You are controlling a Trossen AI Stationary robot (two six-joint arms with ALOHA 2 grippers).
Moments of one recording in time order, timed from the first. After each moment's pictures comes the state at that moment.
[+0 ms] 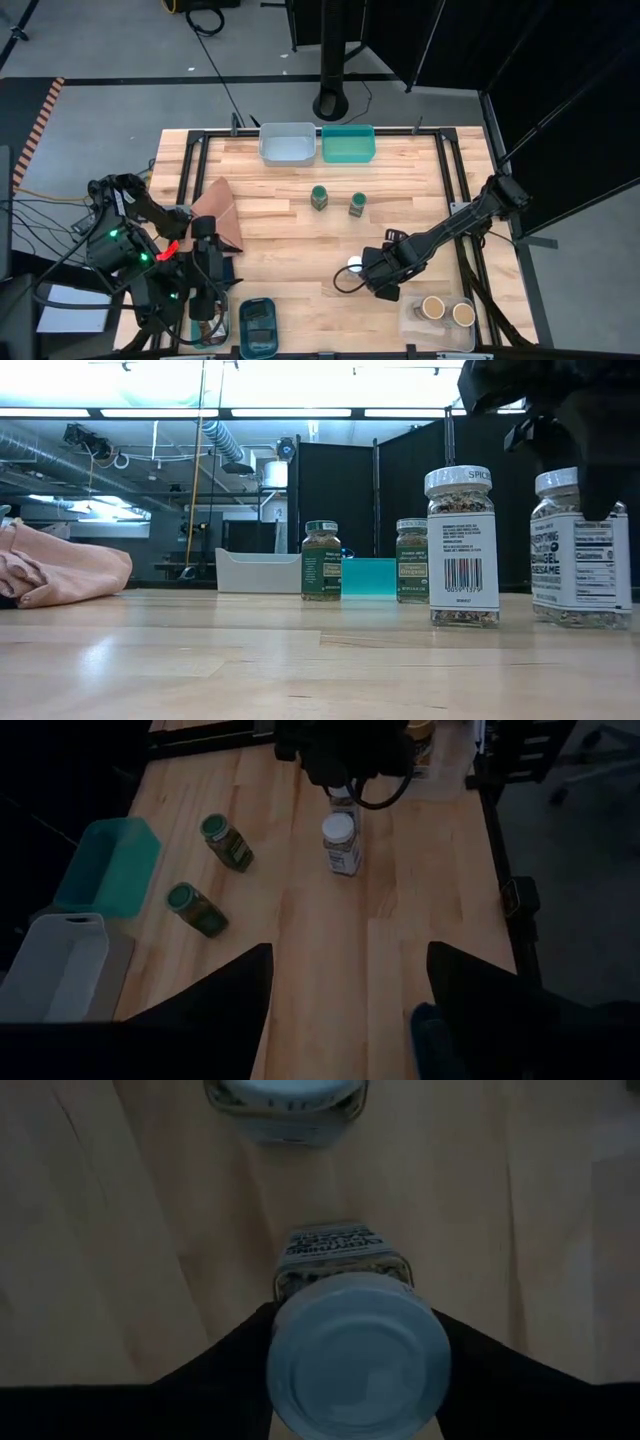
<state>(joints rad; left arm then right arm) -0.92 1.58 2.06 -1.57 -0.75 -0.74 0.49 1.73 1.27 -1.07 0.09 0.74</state>
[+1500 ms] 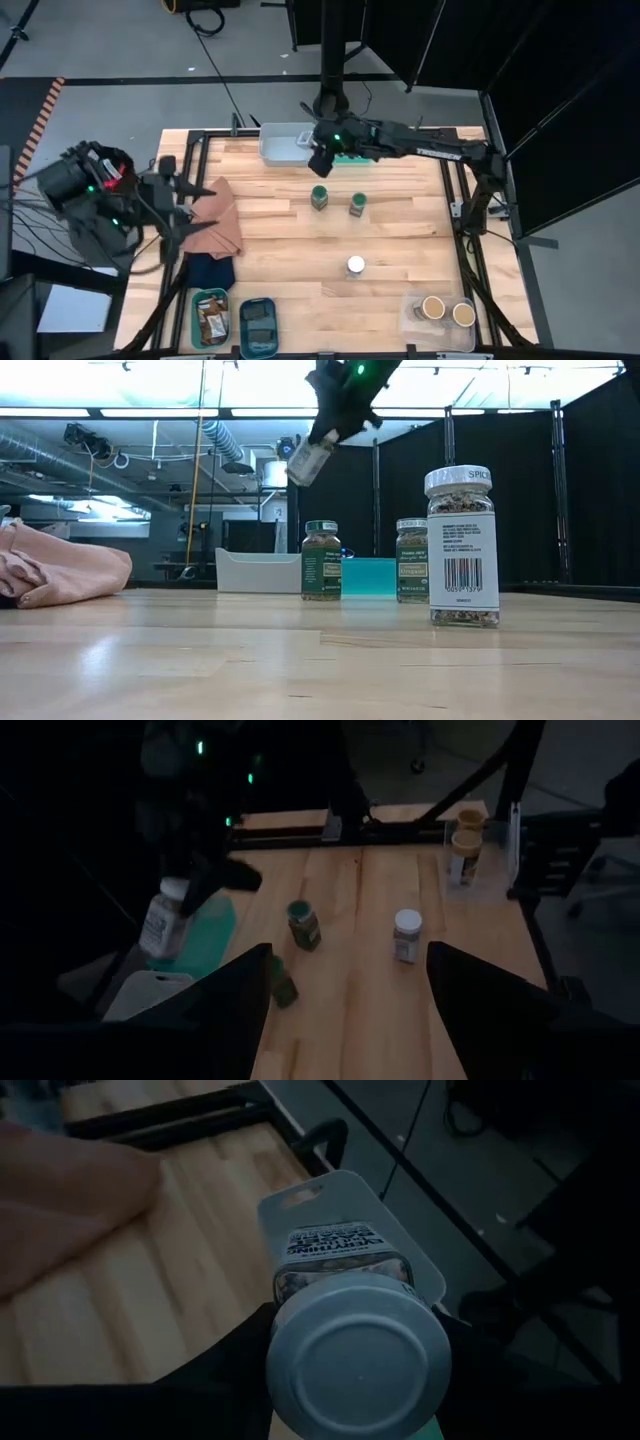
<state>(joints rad) -0.92 1.31 2.06 -1.57 -0.96 -0.61 -0.24 1.81 1.77 -0.68 0.33 0.12</state>
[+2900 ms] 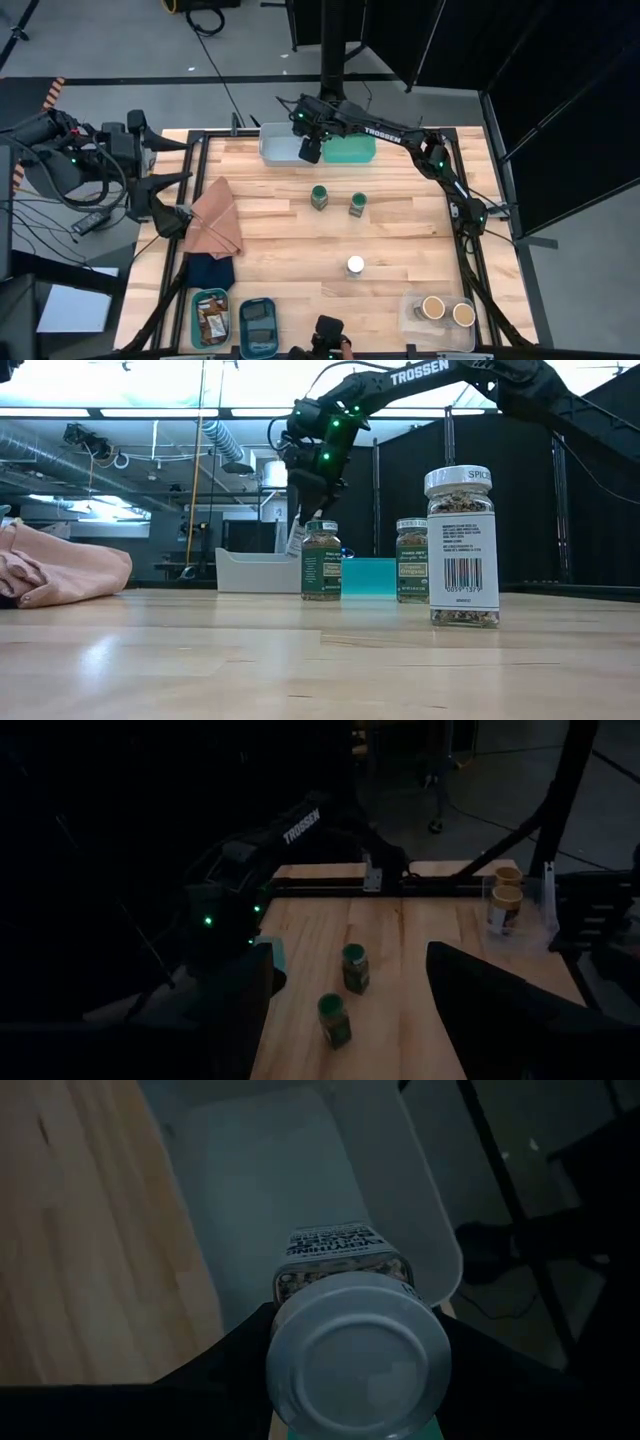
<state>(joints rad) -0.91 1.10 2.06 -1.57 -1.08 -0.45 -0.44 2.32 2.28 -1.00 0.16 -0.17</state>
